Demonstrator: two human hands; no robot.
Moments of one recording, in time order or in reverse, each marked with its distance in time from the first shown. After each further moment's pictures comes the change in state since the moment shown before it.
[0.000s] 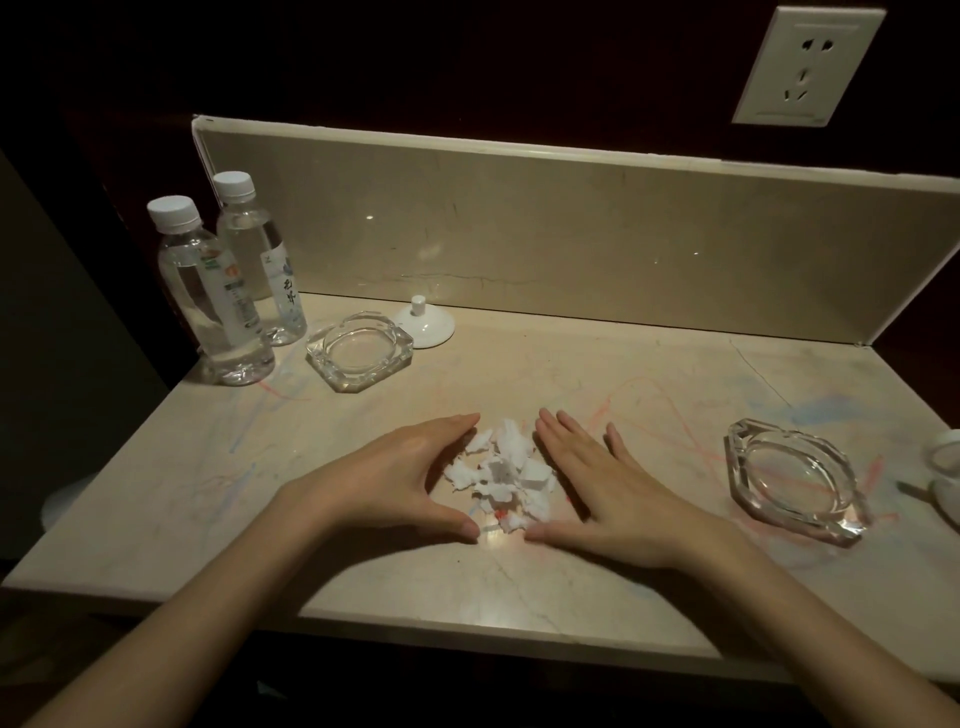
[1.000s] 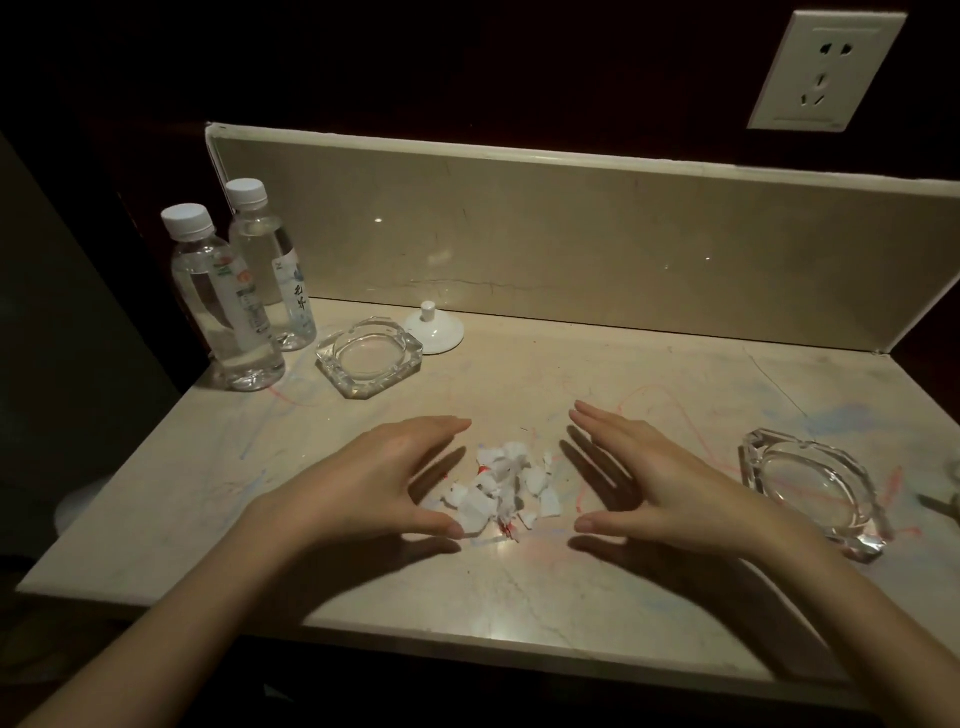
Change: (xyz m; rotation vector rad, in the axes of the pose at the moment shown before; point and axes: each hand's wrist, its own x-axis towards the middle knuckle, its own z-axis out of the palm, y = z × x) left_hand -0.020 0.000 -0.014 0.075 0.127 0.031; right_hand -0.015 0.013 -0.033 0.165 0.091 -0.027
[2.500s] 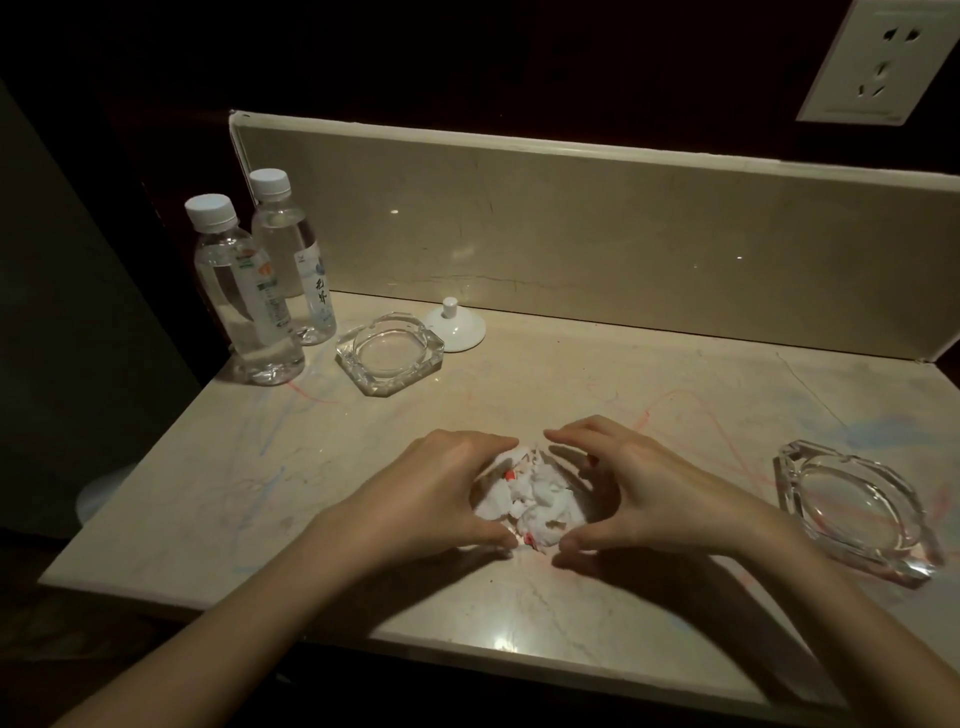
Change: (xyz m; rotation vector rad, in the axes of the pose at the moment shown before) left_hand 0.010 0.023 0.012 -0.020 0.069 -0.017; right_hand 0.027 -0.029 0.001 0.101 -0.055 -0.032
